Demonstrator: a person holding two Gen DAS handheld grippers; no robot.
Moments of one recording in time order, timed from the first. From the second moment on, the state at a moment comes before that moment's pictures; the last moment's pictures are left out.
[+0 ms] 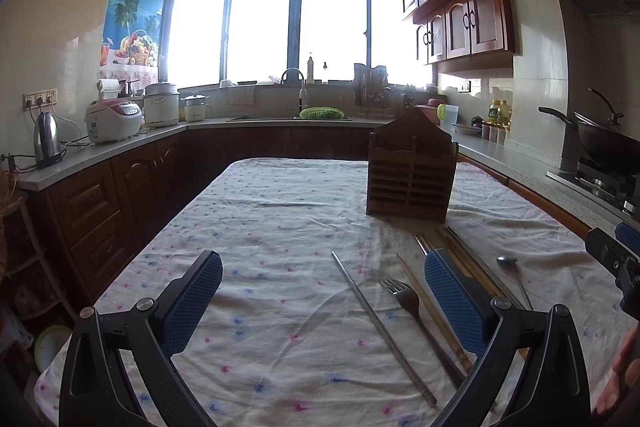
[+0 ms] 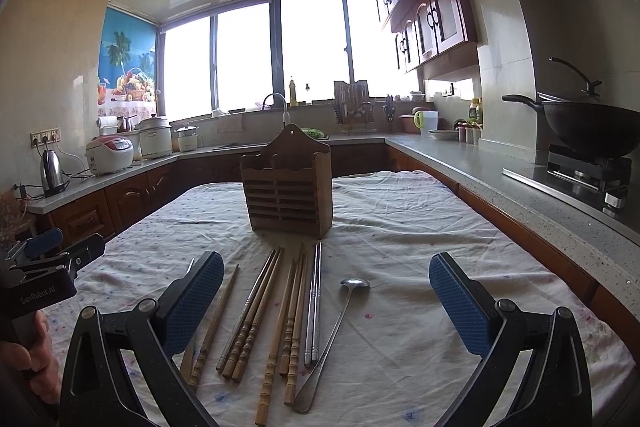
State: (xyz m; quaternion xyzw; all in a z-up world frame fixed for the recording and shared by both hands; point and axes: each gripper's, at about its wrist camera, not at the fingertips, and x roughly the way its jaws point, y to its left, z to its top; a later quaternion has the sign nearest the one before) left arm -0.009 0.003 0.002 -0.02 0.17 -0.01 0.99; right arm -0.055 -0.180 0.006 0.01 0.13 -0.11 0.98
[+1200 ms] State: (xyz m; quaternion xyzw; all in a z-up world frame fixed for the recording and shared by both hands) left arm 0.150 0.004 -0.017 -0.12 0.44 -0.19 0.87; right arm 0.043 -0.258 -0.030 0.20 0.36 -0.02 0.91
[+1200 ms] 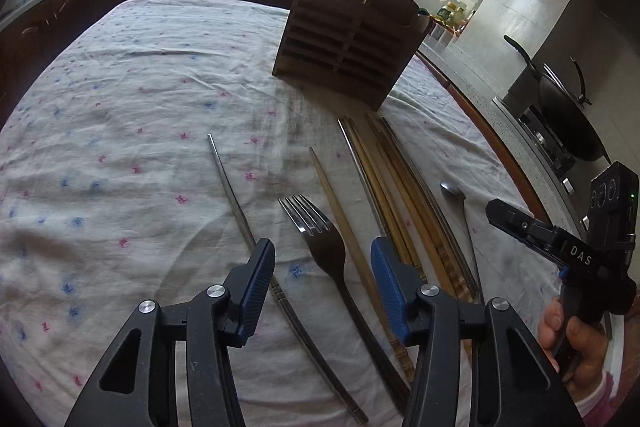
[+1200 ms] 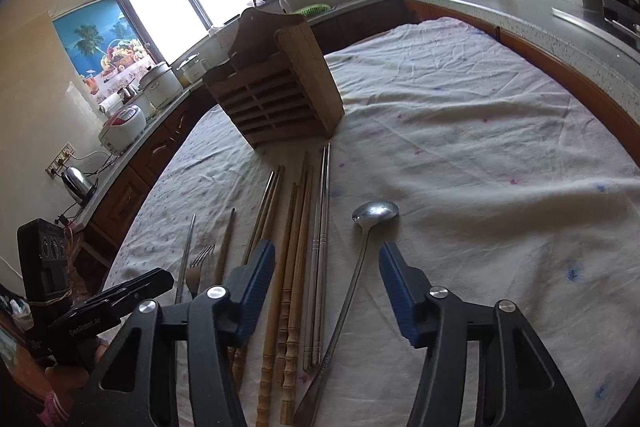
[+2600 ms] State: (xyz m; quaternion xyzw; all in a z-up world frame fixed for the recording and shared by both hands) left arm 0.152 0.078 0.035 -0.24 0.31 -0.27 0.88; right arm 0.048 -0.253 0.069 0.17 0.26 0.00 0.95
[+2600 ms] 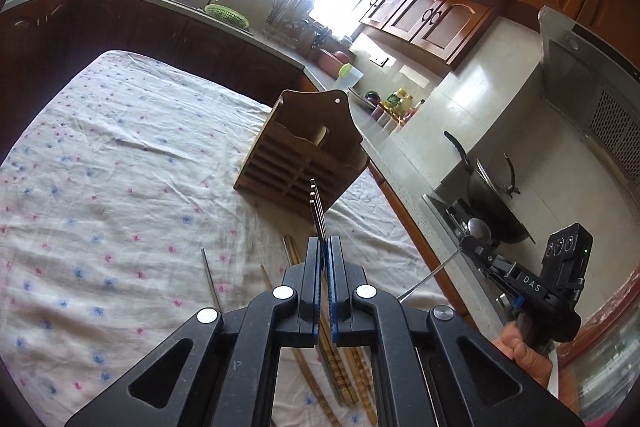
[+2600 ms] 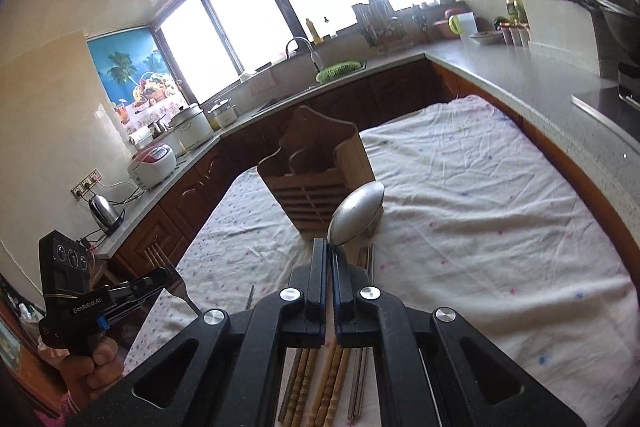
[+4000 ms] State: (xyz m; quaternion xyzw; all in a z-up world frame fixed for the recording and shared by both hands) left arm 0.432 0.007 0.038 -0.26 0.23 -0.26 0.90; right arm 0.229 -0.248 0.074 0.02 0.19 -0.06 0.98
